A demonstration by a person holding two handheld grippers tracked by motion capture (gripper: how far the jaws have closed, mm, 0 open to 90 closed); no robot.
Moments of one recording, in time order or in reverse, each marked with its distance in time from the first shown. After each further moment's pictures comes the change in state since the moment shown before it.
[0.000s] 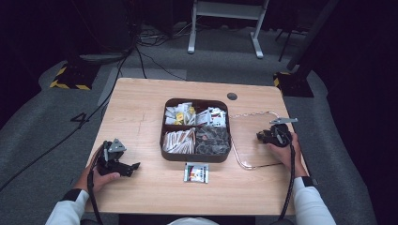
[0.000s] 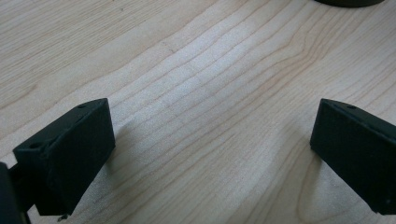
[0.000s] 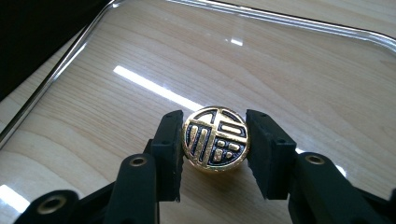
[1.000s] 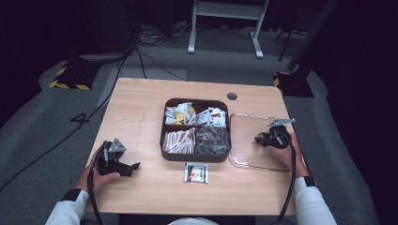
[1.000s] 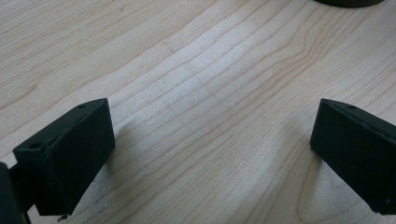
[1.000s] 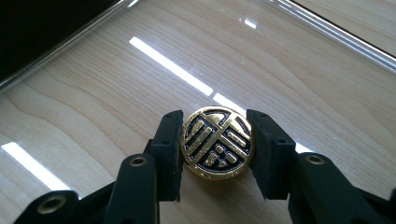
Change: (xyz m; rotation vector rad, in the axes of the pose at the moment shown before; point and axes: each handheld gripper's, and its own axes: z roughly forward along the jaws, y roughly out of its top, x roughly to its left) left arm 0.000 0.000 0.000 0.000 0.000 0.000; right arm 0.000 -0.003 0.002 0.037 0.088 -0.095
